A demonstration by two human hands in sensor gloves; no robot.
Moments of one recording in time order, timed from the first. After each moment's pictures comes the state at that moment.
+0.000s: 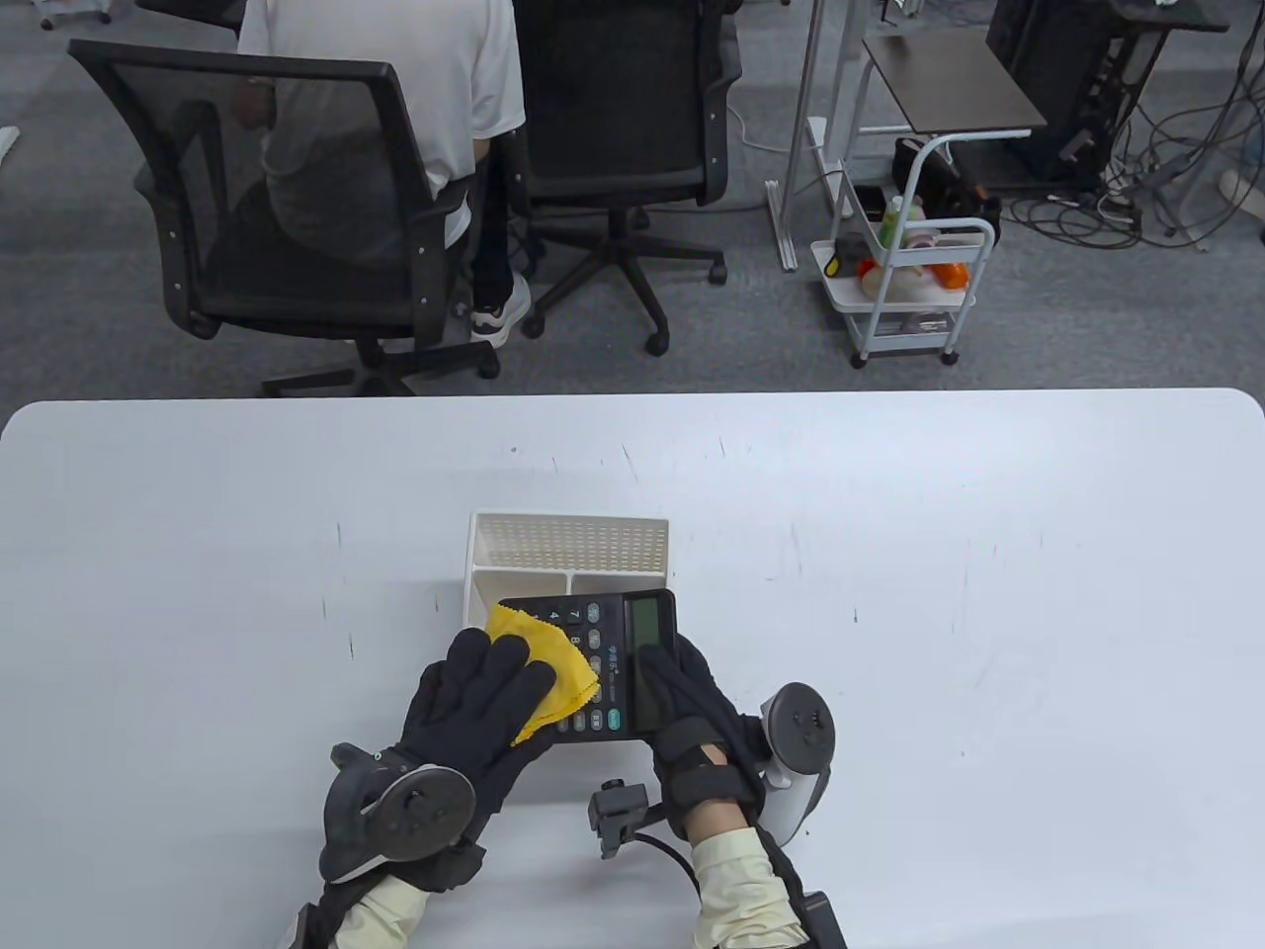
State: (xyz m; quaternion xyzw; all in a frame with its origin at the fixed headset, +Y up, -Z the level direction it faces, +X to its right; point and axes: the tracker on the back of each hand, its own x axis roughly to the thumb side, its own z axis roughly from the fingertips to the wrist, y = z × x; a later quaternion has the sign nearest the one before) left_hand -0.194 -0.682 -0.252 0.19 -0.22 0.15 0.94; right_hand 0.056 -0.734 -0.298 -0.06 0.00 0.62 0.78
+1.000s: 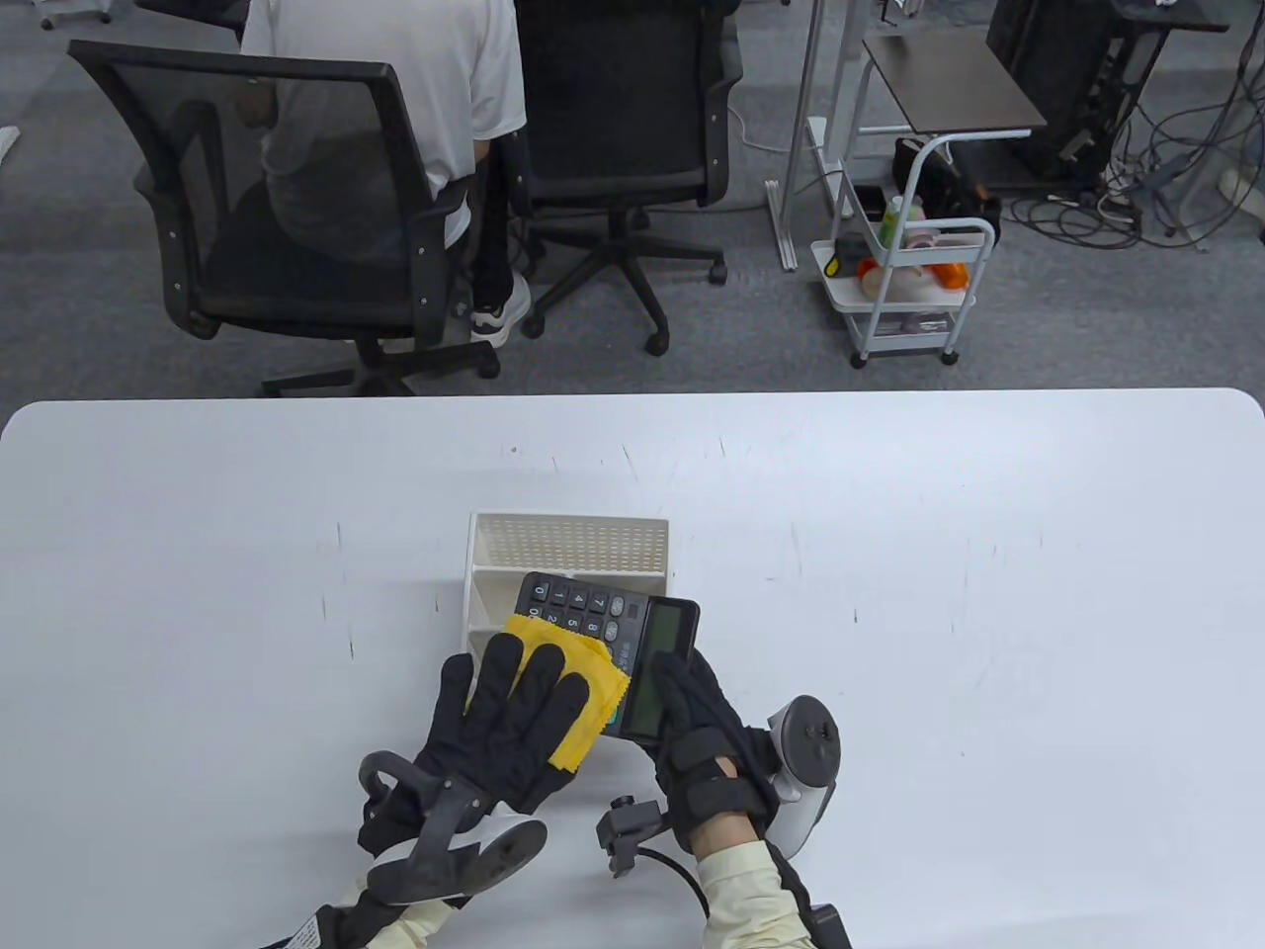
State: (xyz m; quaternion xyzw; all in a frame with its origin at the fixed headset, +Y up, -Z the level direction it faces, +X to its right) left_hand -0.156 -0.701 -0.240 0.21 -0.29 -0.09 0.93; right_hand 0.054 -0.741 -0.292 -0.03 0.02 0.59 0.80
